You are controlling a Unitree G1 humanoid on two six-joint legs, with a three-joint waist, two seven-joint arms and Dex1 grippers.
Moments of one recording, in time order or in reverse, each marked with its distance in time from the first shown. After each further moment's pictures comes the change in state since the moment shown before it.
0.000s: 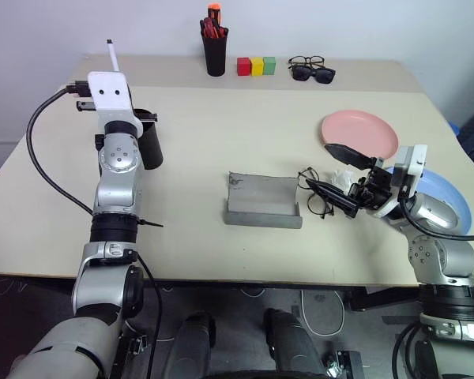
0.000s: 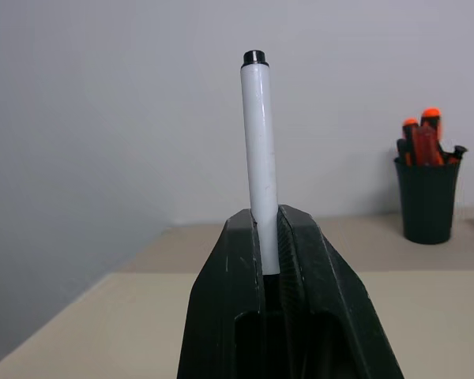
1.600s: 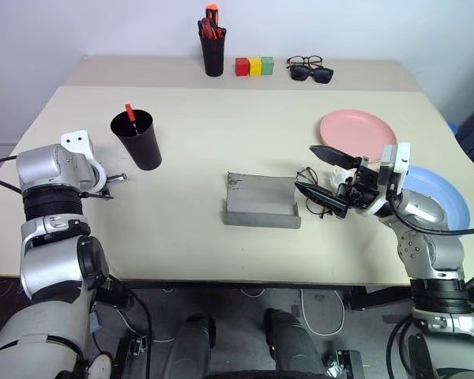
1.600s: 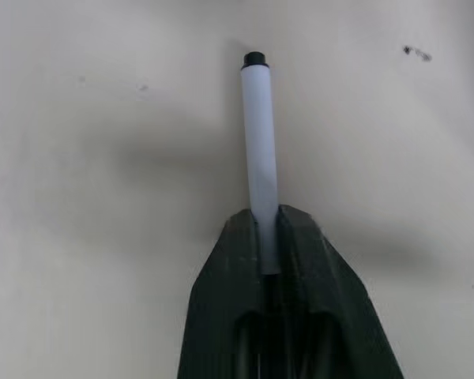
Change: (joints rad) left arm -0.162 0.243 0.227 0.207 -0.207 1.258 -0.049; right arm -0.041 0.017 0.051 0.011 -0.002 0.025 0.028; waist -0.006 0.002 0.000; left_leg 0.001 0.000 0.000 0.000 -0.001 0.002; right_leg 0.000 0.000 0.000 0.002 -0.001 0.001
